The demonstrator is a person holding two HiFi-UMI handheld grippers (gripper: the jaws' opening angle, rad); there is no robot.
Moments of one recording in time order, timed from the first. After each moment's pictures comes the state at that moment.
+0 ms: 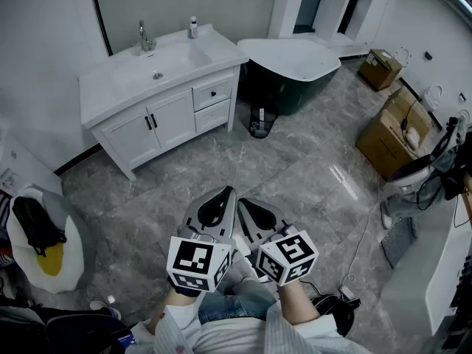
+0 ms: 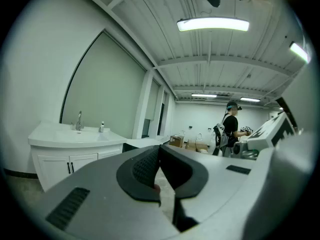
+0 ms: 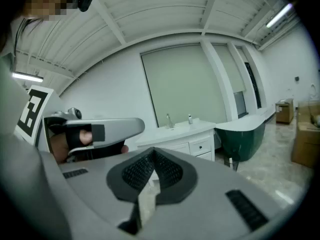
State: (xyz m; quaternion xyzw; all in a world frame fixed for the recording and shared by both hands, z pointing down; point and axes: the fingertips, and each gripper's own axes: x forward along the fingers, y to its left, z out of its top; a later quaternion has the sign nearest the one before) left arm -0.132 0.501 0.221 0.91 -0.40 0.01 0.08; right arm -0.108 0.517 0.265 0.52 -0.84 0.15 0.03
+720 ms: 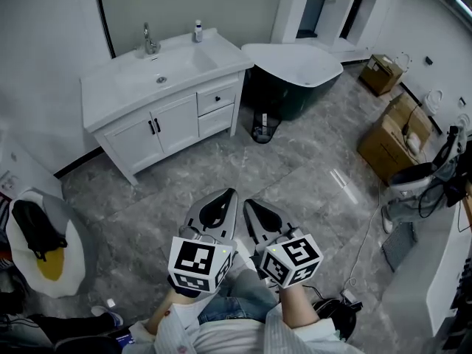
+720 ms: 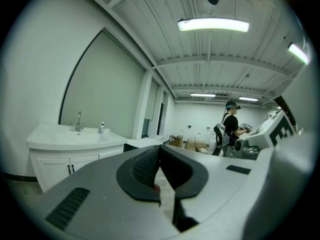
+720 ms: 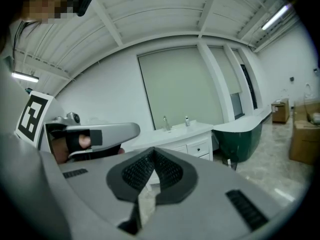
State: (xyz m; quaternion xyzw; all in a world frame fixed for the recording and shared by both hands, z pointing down) left arm -0.150 0.478 0.223 0.92 -0.39 0.01 0.08; right arm -0.116 0.496 0.261 0.54 -0.83 0.15 0.01
